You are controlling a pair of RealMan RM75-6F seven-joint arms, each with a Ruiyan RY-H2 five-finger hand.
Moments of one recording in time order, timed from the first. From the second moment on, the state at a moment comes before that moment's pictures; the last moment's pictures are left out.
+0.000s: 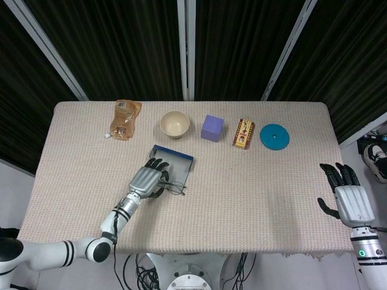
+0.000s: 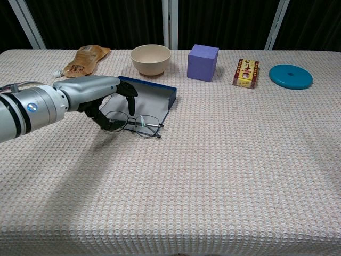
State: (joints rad) left arm -0.79 -1.65 -0.15 -1.48 0.99 0.91 0.41; right arm 0.16 -1.10 0.08 -1.64 -1.46 1.37 -0.06
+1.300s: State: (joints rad) left arm -0.83 -1.72 -0.16 -1.42 0.91 0.91 0.44; right arm 0.16 -1.09 0.07 -1.63 -1.45 1.38 -0.05
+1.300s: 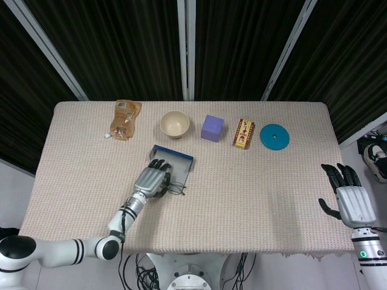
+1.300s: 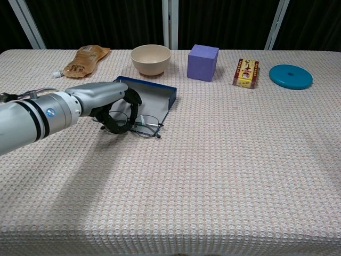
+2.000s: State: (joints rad) left arm -0.72 -1.60 -0.11 -1.57 1.05 1.02 0.33; right arm 0.16 -1.09 0.08 -1.65 -1.47 1.38 -0.06
